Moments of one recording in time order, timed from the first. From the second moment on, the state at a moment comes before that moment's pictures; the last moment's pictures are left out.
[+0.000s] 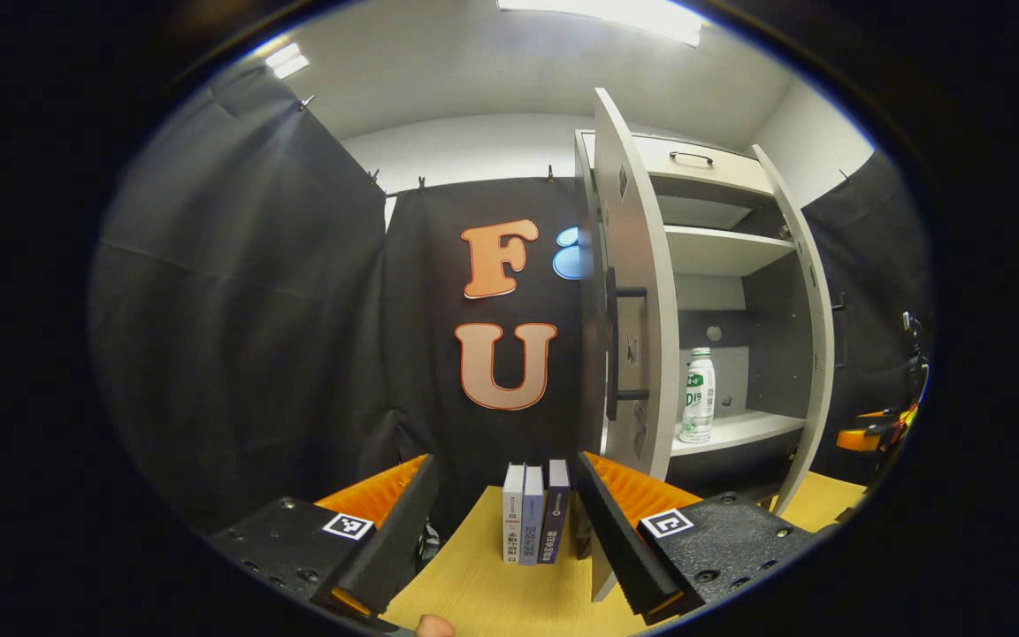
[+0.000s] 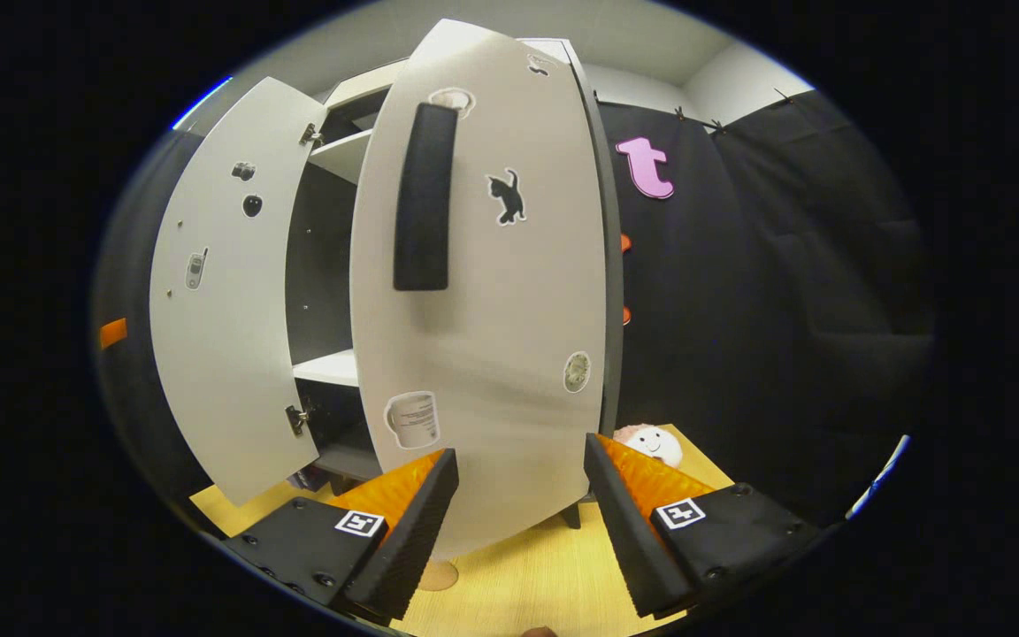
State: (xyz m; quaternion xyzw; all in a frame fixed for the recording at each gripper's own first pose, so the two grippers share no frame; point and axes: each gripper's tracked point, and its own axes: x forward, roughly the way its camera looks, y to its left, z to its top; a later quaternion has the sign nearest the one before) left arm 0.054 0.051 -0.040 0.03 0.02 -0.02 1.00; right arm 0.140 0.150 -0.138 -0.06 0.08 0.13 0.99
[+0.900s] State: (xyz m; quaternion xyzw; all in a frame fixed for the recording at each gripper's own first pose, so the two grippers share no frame) left arm 0.118 0.020 -0.099 0.01 0.07 -0.04 1.00; right arm 0.091 0.131 -0.083 -0.05 0.07 0.15 0.99
